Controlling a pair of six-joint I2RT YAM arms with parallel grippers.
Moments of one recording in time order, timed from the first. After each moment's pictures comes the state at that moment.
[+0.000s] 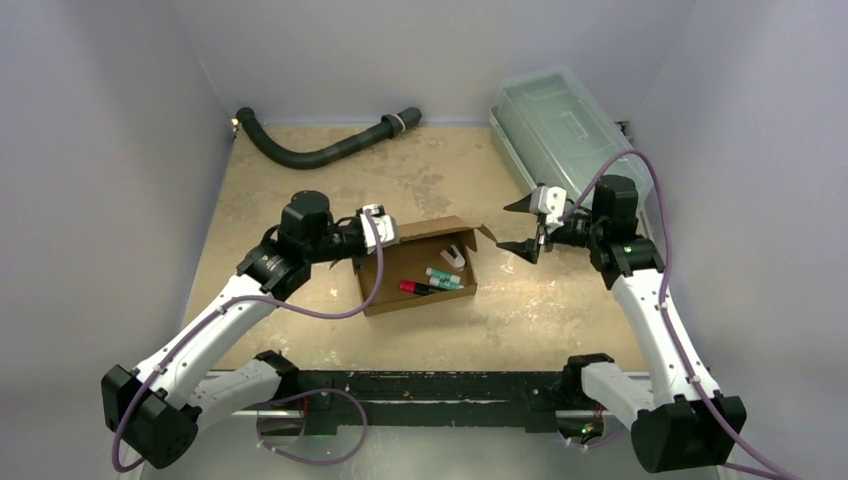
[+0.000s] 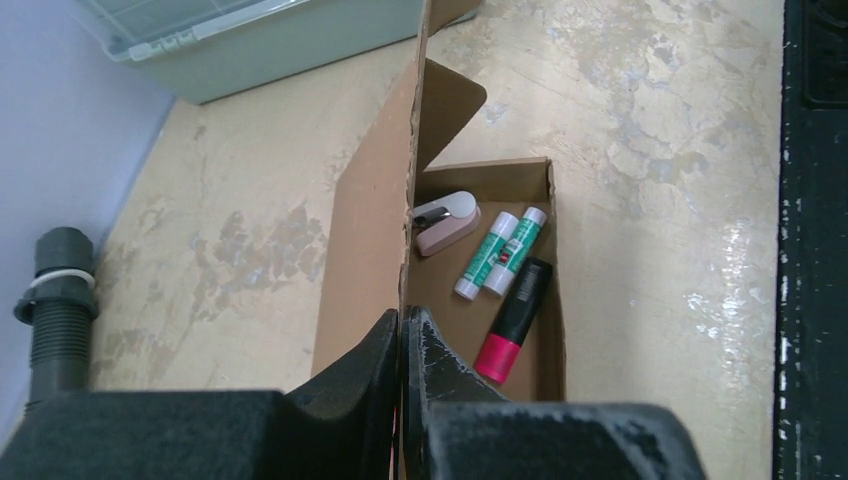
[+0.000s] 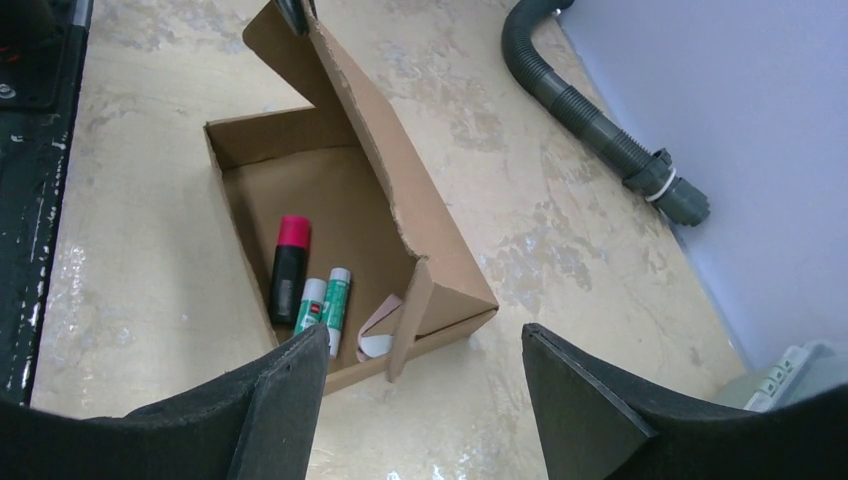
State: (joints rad) left arm -0.54 1.00 0.89 -0.27 0.59 0.54; right arm 0.10 0.99 0.93 -0.42 -1.07 -0.76
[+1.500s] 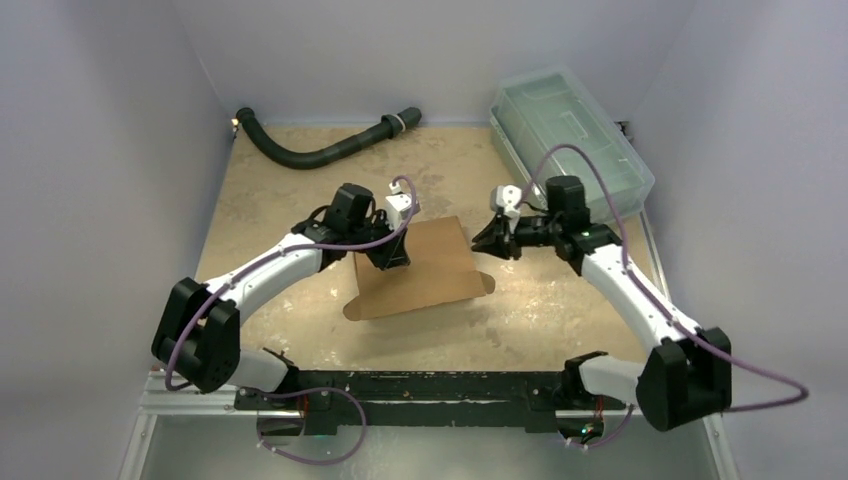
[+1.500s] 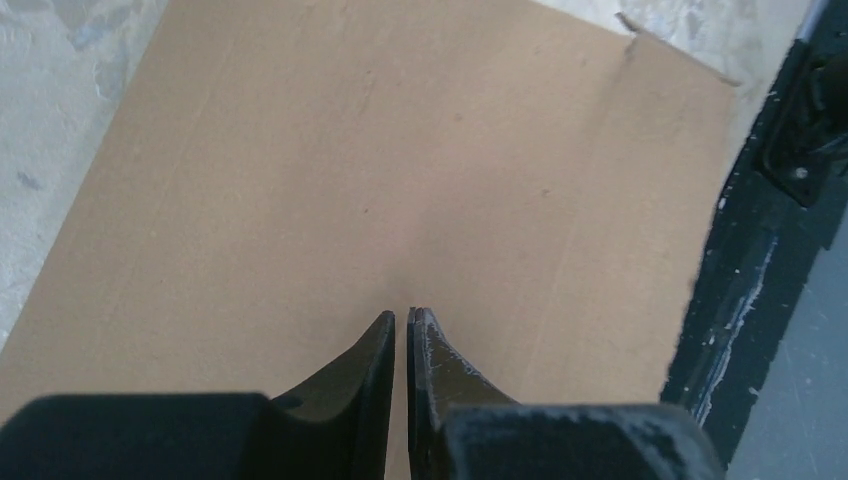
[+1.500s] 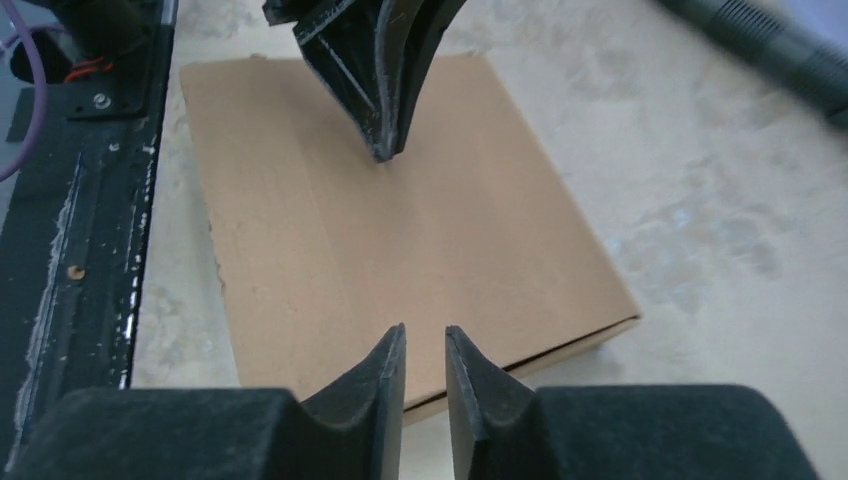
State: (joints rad) left arm -0.52 1.40 0.93 -0.29 0.56 0.08; right arm 0.24 1.17 0.89 -0.34 -1.02 -0.63
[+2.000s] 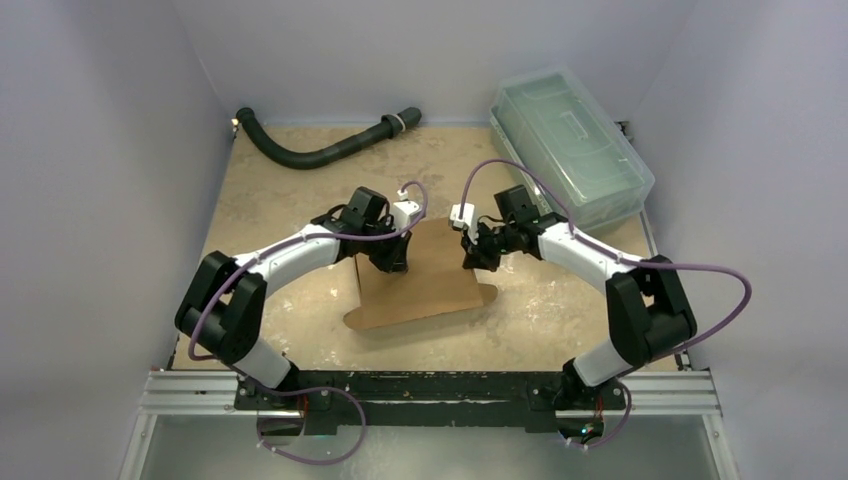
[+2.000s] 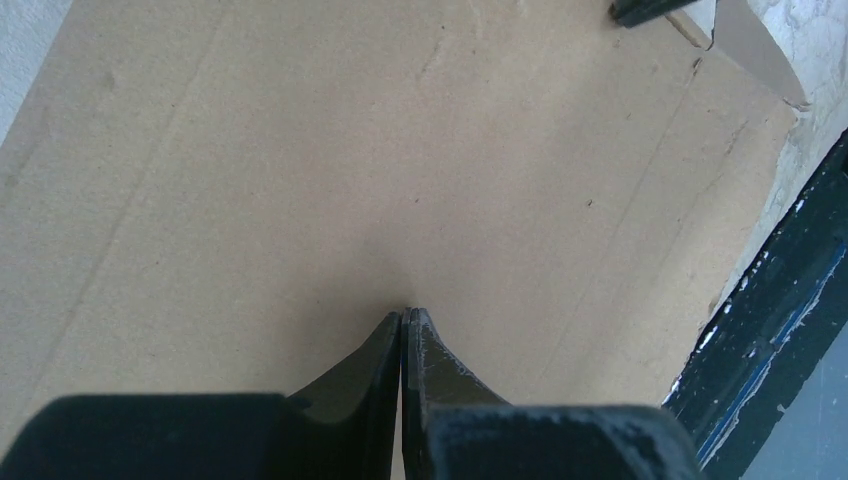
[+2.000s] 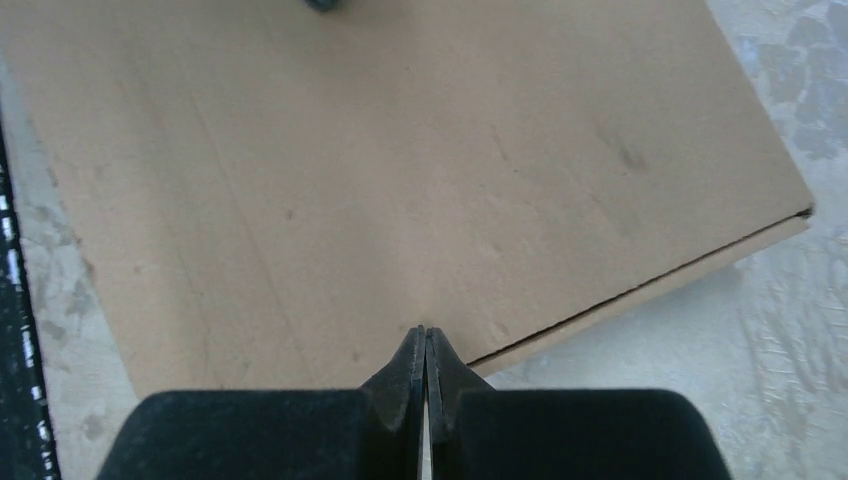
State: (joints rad) left arm -0.54 1.57 0.96 -0.35 0.43 0.05; right arm 0.43 1.53 0.93 -0.40 -0.66 -0.65
